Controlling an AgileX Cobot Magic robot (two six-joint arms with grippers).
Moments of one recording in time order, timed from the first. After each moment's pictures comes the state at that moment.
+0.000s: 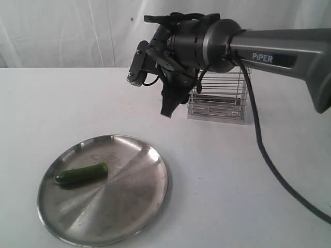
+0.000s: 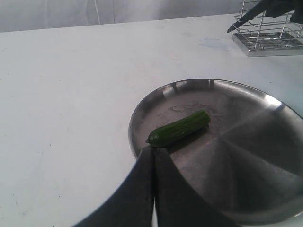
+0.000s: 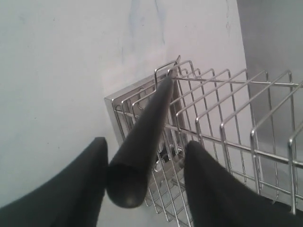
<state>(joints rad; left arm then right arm) -0.16 0.00 0.02 -0.16 0.32 0.10 0.69 2.08 -1.72 -0.67 0.88 -0.14</state>
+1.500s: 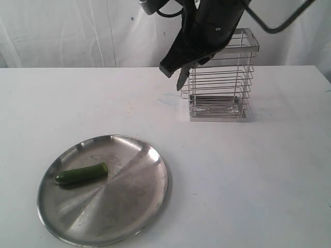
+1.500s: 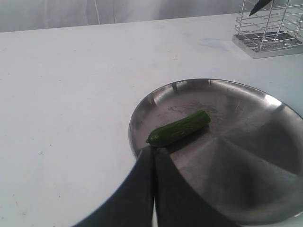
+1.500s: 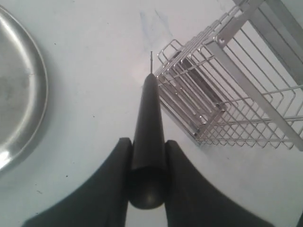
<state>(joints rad) -0.16 0.00 0.02 -0.16 0.32 0.10 0.68 1.67 -1.66 -0.33 1.08 -0.04</state>
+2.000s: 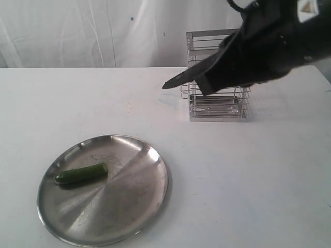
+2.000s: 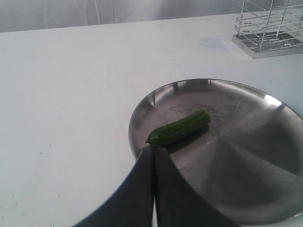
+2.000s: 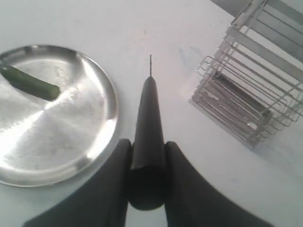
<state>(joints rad) -0.16 0.00 0.02 -0.16 0.32 0.10 0.68 1.15 -1.14 -0.12 0.76 0.03</state>
